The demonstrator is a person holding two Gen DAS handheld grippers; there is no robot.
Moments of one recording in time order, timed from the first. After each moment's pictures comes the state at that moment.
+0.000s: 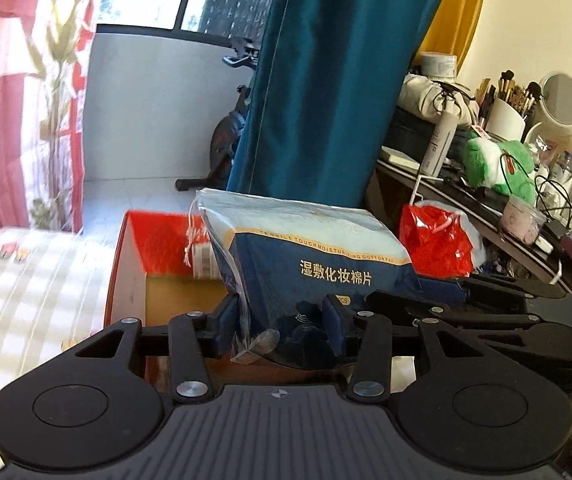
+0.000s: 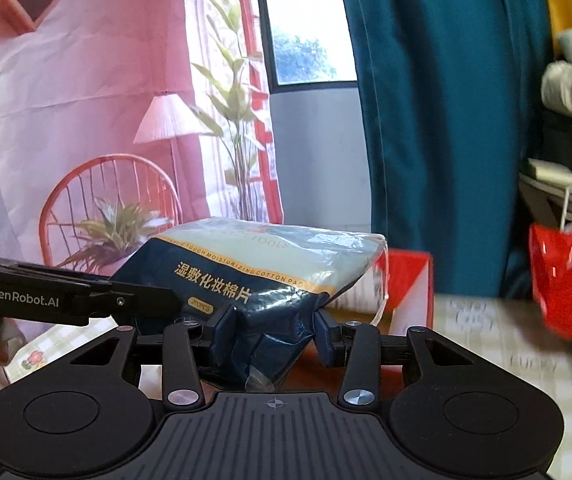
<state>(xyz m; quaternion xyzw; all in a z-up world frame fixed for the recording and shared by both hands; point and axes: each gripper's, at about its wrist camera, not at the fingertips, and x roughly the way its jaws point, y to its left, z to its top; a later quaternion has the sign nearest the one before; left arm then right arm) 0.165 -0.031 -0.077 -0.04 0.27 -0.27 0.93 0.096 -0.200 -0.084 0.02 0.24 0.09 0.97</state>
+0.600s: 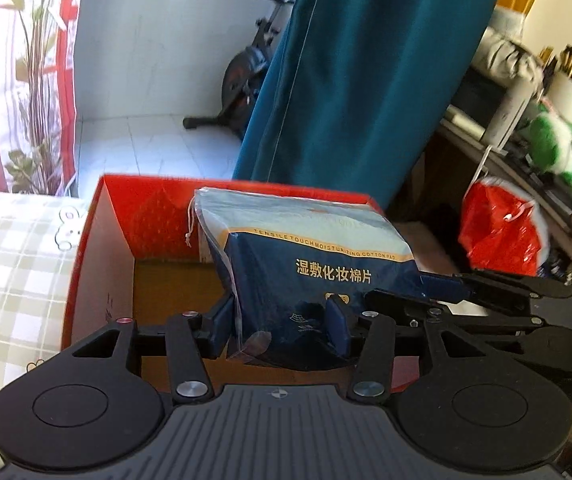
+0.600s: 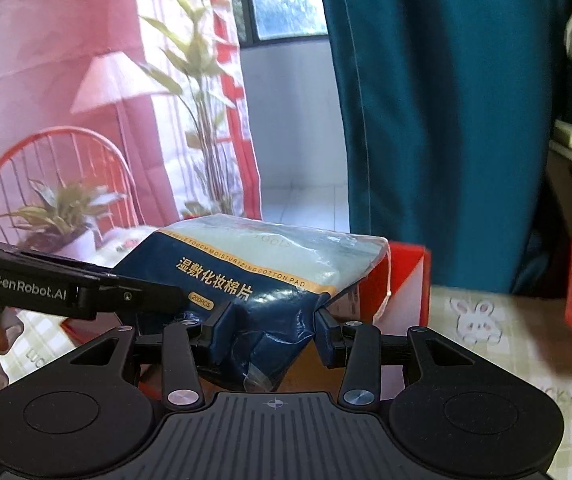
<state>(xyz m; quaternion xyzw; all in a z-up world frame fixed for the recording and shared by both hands) 0.287 -0.067 -0.127 -0.04 0.37 -0.25 0.89 0.232 -0.238 -0.131 0.03 0.32 0.07 0.95</state>
